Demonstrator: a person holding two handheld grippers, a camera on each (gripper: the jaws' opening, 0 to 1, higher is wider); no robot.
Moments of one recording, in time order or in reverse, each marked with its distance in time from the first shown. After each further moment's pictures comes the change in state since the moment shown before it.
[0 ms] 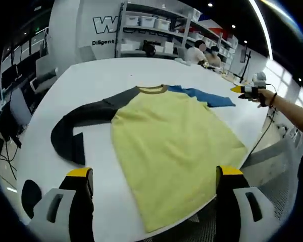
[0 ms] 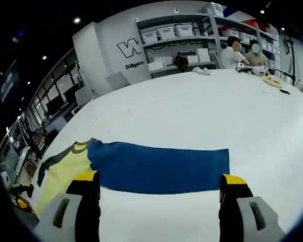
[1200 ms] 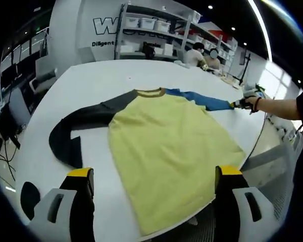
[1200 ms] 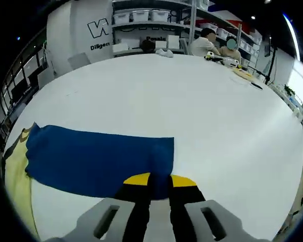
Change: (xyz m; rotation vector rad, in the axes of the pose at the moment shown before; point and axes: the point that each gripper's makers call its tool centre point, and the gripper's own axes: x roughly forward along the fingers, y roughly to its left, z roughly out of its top) left arm 0.002 -0.005 0.006 -0.008 -0.008 -0.010; right arm 0.027 -0.088 -0.031 -0.039 0.127 -0.312
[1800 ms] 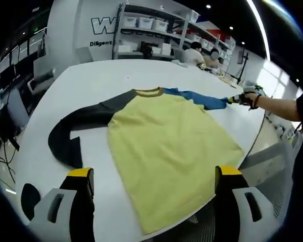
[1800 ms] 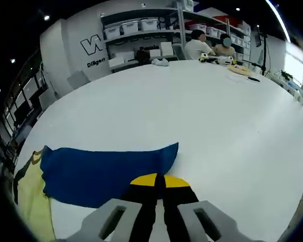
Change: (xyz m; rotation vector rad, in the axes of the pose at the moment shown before) left arm -0.002 0.000 -0.001 0.013 0.004 -0.021; right arm -0.021 0.023 0.024 0.120 -0.083 0.069
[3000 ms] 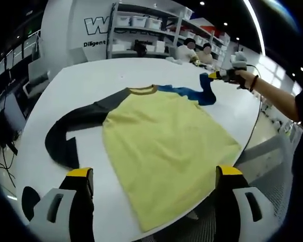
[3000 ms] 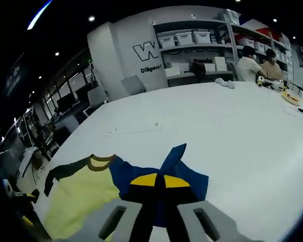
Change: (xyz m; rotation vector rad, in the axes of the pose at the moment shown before) left arm -0.001 -0.009 -0.005 0.041 0.022 -0.033; right arm -0.040 0.193 0.042 -0.153 -0.069 0.406
